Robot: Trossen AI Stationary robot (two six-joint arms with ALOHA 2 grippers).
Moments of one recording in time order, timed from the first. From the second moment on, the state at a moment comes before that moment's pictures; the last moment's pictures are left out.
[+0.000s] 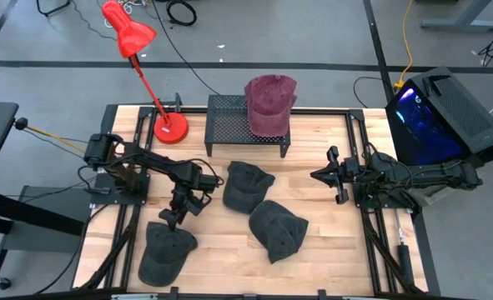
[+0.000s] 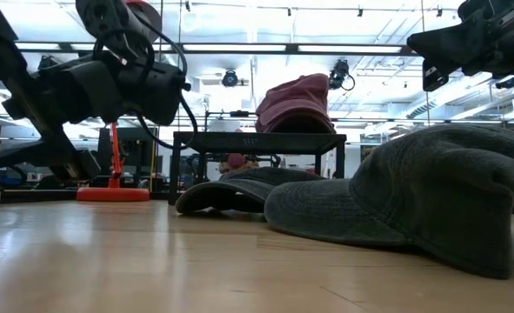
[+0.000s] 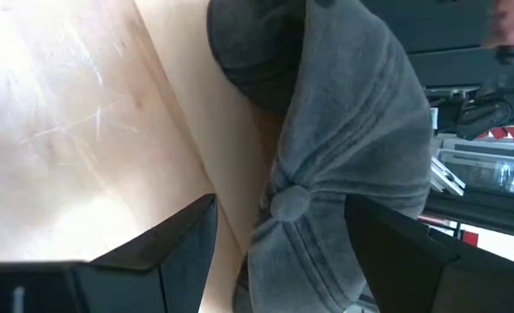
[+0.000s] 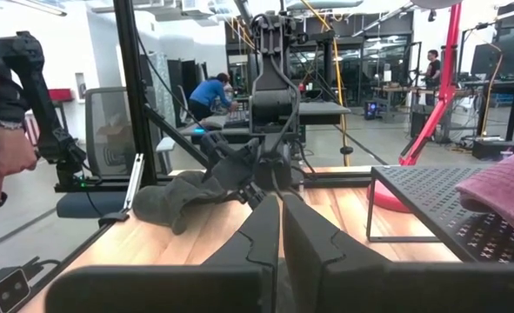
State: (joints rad) left arm -0.05 1.68 0.82 -0.94 0.85 0.46; right arm 0.00 0.33 0.10 0.34 -0.09 0.04
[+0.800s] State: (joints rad) left arm -0.12 1.70 0.82 -0.89 0.88 0.44; right arm -0.01 0.33 0.10 0.34 -0.09 0.04
